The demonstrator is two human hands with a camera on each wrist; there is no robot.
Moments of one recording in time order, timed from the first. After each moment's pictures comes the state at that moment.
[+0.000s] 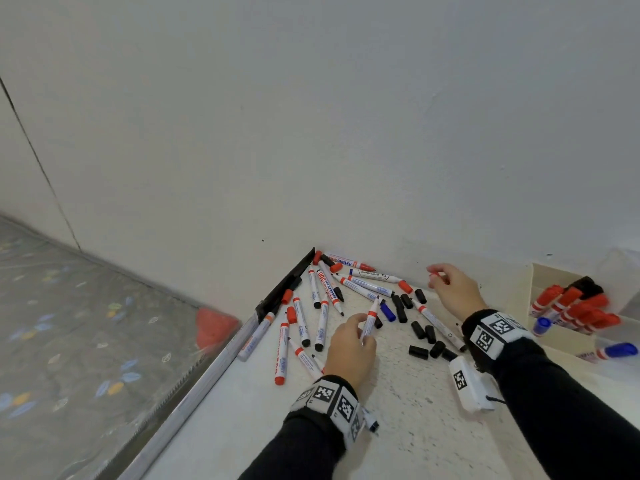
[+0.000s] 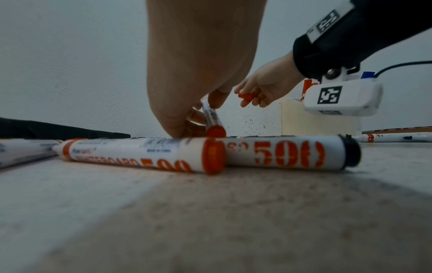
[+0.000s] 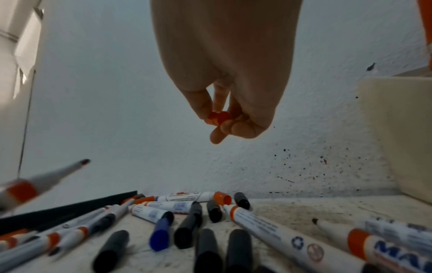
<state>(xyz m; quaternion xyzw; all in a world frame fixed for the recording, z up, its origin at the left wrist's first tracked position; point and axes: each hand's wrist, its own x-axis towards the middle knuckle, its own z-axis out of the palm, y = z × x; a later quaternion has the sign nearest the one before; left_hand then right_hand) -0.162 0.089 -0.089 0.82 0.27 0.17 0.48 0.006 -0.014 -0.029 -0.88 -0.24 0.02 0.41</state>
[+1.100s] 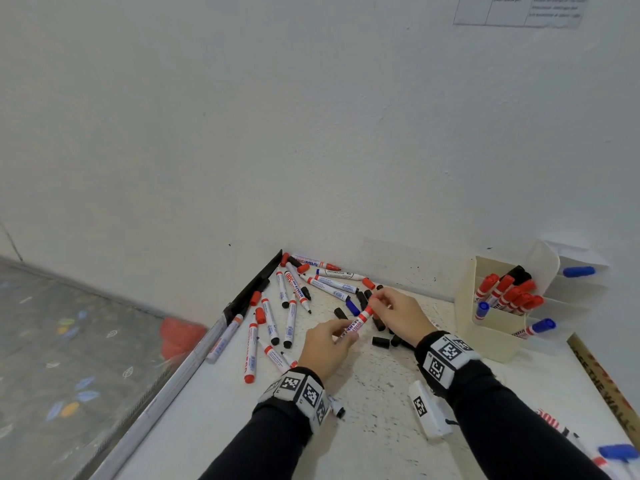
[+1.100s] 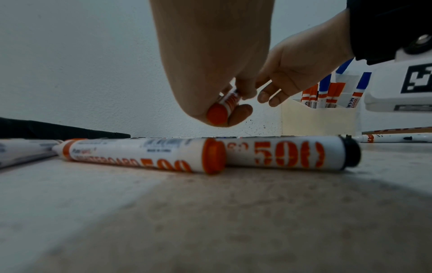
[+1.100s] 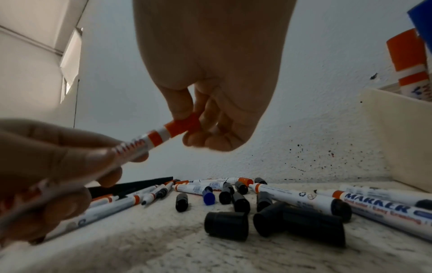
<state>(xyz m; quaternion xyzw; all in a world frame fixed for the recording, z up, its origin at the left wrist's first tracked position) -0.165 0.084 -0.089 0.82 0.17 0.18 0.51 -0.055 -0.026 -0.038 -0.86 -0.31 0.09 0.39</state>
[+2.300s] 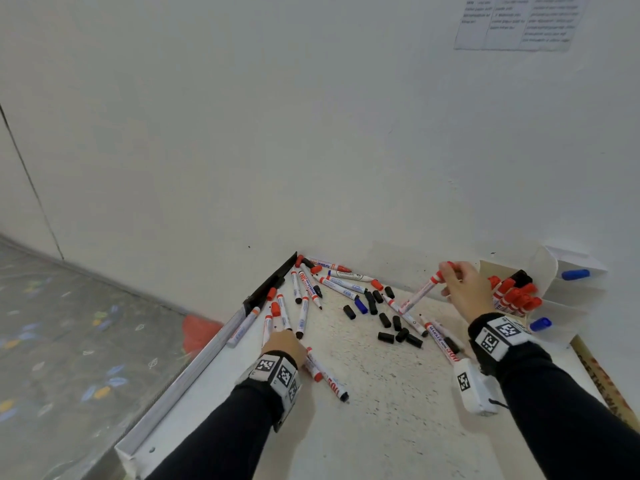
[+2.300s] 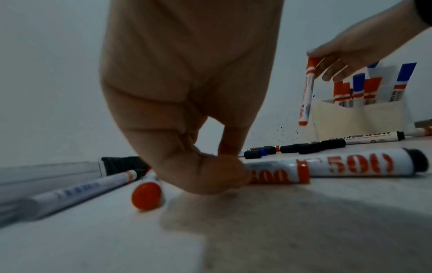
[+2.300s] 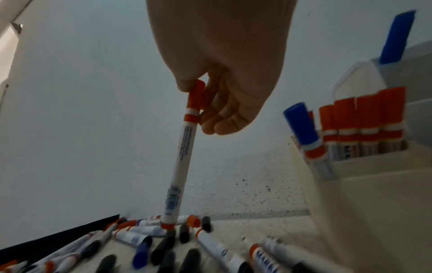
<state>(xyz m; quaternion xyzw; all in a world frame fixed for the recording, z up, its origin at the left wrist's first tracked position) -0.216 0.122 -0.071 0.88 0.40 -0.07 0.24 -0.030 -0.092 0.008 -0.83 -0.23 -0.06 0.51</state>
